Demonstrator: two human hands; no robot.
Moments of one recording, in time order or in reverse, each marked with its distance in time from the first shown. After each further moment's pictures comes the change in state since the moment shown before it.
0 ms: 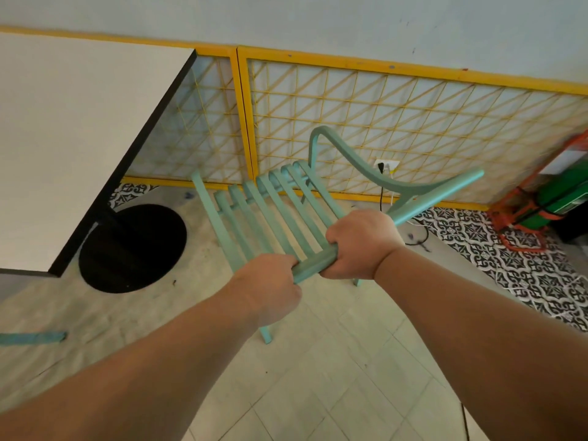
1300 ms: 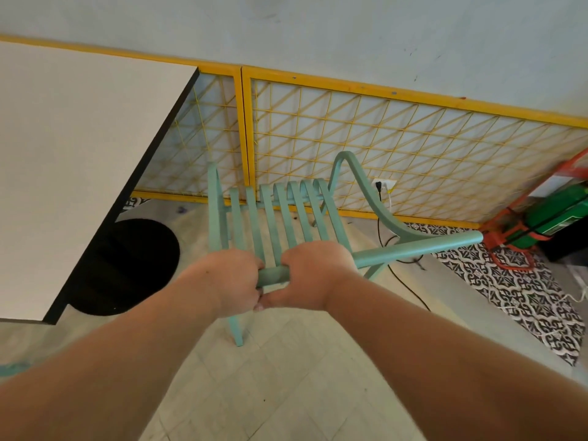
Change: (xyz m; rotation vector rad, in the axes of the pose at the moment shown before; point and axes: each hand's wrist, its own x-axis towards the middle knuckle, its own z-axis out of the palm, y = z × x) left_hand 0.048 -0.078 -0.076 0.343 -0.055 0.030; right_hand 0.066 -0.077 -0.027 0.214 -0.233 0.070
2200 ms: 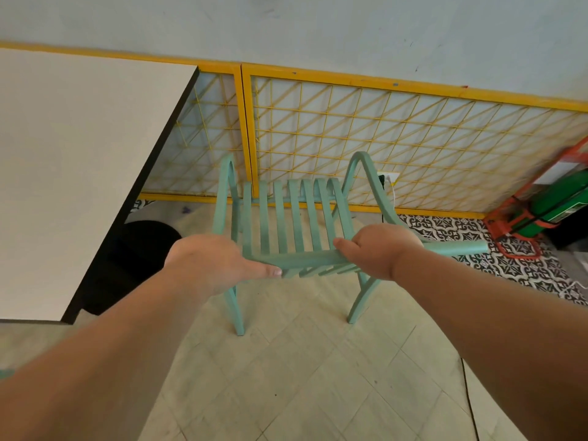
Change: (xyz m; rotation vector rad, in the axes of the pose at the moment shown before) left_hand 0.002 -0.032 -0.011 0.045 -0.022 -0.258; right_hand -0.005 0.085 0.002 0.039 -0.014 0.221
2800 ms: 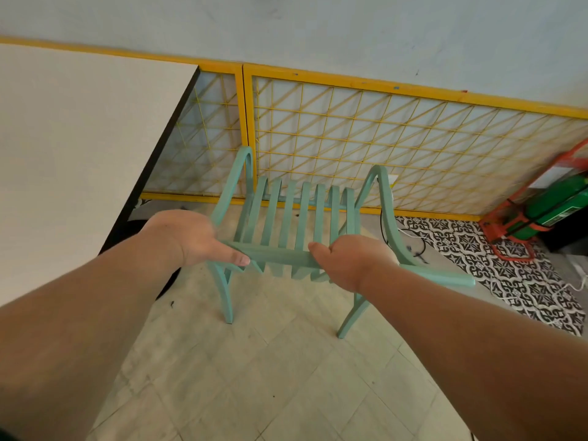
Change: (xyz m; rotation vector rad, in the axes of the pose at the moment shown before) left_hand 0.036 -0.055 -0.027 0.067 -0.014 0.107; right_hand 0.006 -0.051 0.017 0.101 0.038 0.091
